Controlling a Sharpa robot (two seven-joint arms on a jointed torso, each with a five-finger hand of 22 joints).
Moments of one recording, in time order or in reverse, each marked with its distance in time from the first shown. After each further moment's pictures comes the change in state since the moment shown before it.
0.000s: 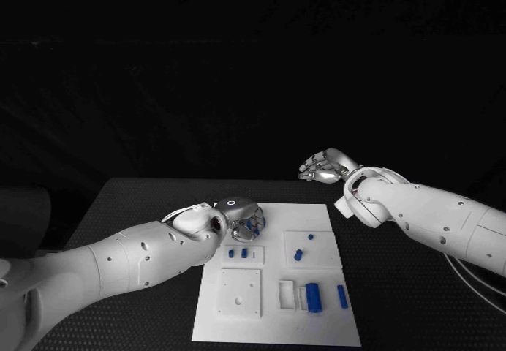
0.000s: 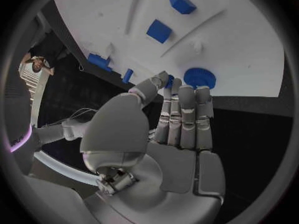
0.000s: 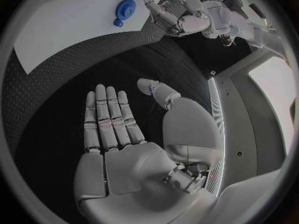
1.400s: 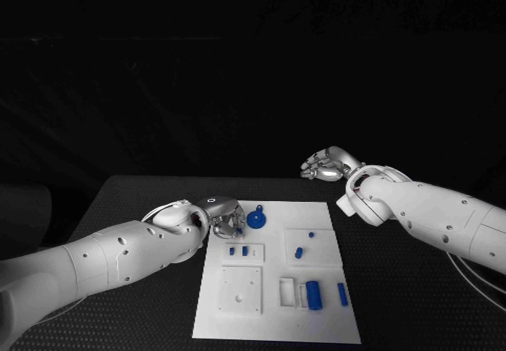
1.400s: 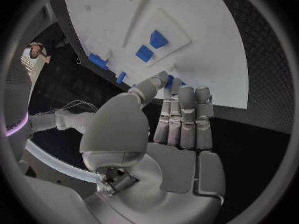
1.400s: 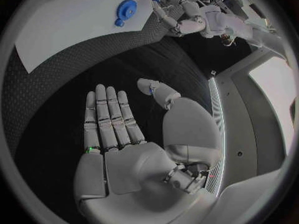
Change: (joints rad) left arm -0.005 -0.078 0.008 0.011 0.091 0.054 -0.005; left_hand -0.004 -0.007 0.004 0.000 0.000 0.000 0.001 -0.004 -0.002 0.003 -0.003 -0.004 -0.003 0.007 0.000 0.000 0.000 0.009 0.005 -0.002 0.000 -0.001; right arm 0.000 -0.004 0.000 0.002 0.000 0.000 0.000; right_hand 0.000 0.000 0.000 0.000 0.000 0.000 0.000 0.000 -0.001 0.000 0.000 -0.004 0.000 0.000 0.000 0.000 0.000 0.000 0.000 0.000 -0.004 0.002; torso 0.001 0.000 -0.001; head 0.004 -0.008
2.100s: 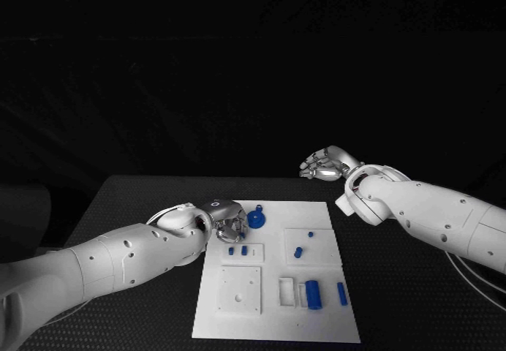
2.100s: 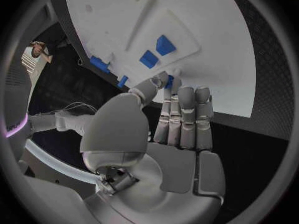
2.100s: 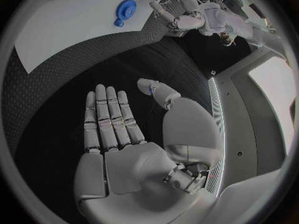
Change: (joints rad) left arm -0.013 0.023 -0.003 -0.020 -0.001 0.016 0.001; left_hand -0.001 0.005 -0.001 -0.001 -0.001 -0.002 0.001 -0.002 0.000 0.002 0.002 -0.007 0.000 0.002 0.002 0.000 0.000 -0.001 0.000 0.000 0.000 0.001; right arm 0.000 0.001 0.000 0.000 0.000 0.000 0.000; right_hand 0.000 0.000 0.000 0.000 0.000 0.000 0.000 0.000 0.000 0.000 0.000 0.000 0.000 0.000 0.000 0.000 0.000 0.000 0.000 0.000 0.000 0.001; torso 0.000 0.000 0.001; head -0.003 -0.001
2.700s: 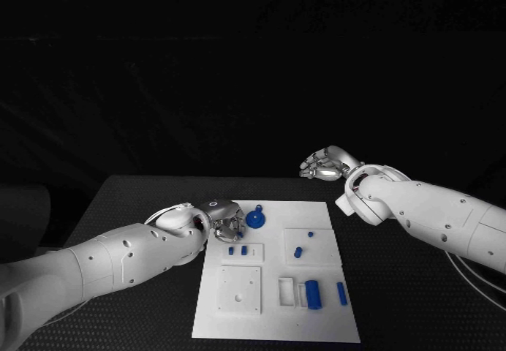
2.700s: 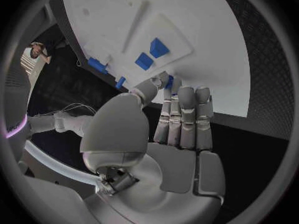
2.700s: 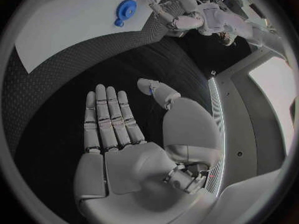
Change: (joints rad) left arm -0.002 -0.002 0.001 -0.015 -0.007 -0.001 0.001; left_hand 0.004 0.002 0.002 -0.003 0.001 -0.003 0.000 0.000 -0.001 0.000 0.000 -0.005 -0.002 0.000 0.000 0.000 0.000 -0.004 0.000 0.000 0.000 0.000; right arm 0.000 -0.001 0.000 0.000 0.000 0.000 0.000; right_hand 0.000 0.000 0.000 0.000 0.000 0.000 0.000 0.004 -0.001 0.000 0.000 0.000 0.000 0.000 0.000 0.000 0.000 0.000 0.000 0.000 0.000 0.001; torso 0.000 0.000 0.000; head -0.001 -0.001
